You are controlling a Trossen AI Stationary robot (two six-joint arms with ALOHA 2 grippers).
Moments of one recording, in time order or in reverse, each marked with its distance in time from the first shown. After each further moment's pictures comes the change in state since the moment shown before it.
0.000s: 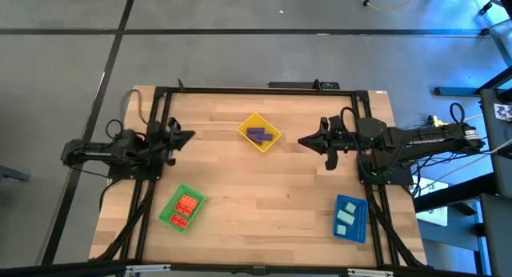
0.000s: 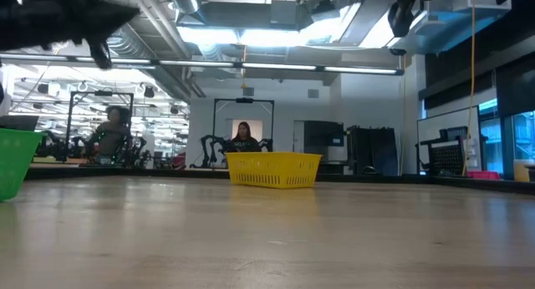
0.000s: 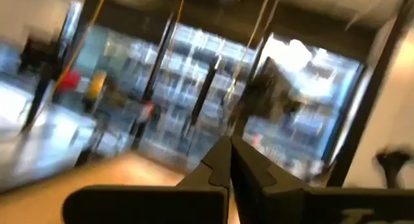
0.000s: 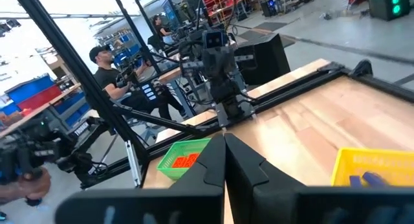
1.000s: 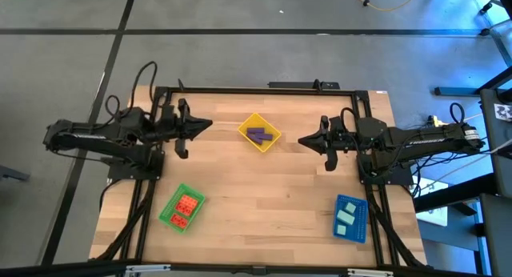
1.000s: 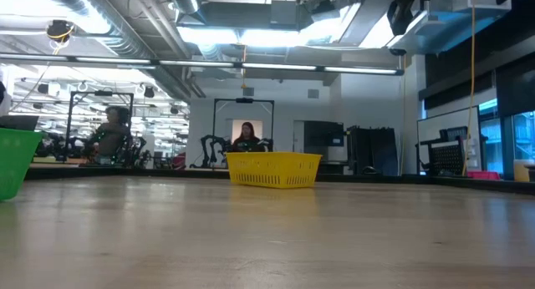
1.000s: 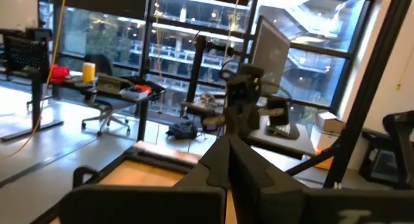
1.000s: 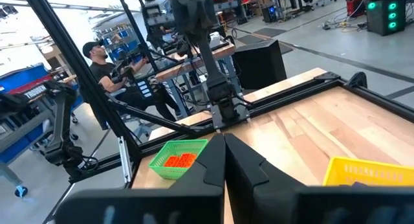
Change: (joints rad) left arm 0.000 0.668 0.650 -0.181 0.061 0.132; right arm 0.002 0.001 0.000 0.004 0.006 -0.071
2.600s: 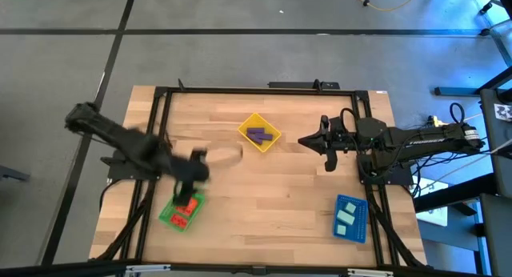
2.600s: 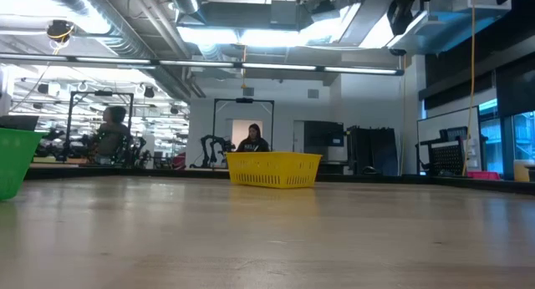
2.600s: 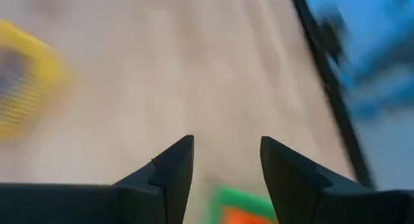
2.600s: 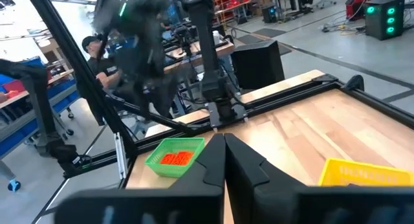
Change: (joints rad) left arm -0.441 0.493 0.469 -1.066 0.119 -0.086; right arm 0.000 0.000 0.000 -0.007 0.001 -0.031
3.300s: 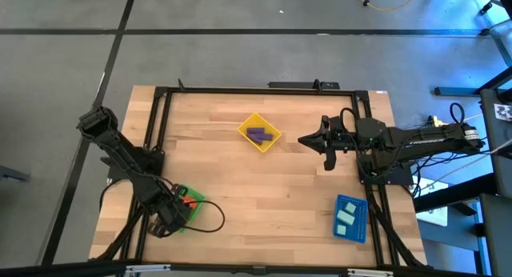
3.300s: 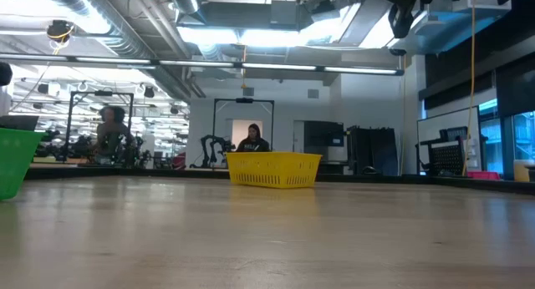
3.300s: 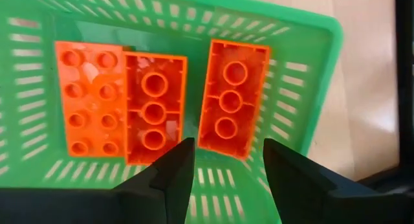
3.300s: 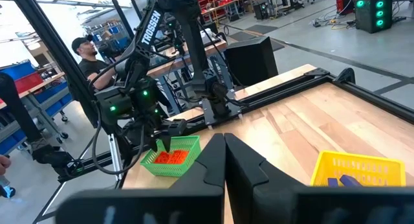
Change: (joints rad) left arm -0.391 0.224 -0.336 0.078 0.185 -0.285; right arm 0.000 0.000 0.000 -0.021 0.028 0.028
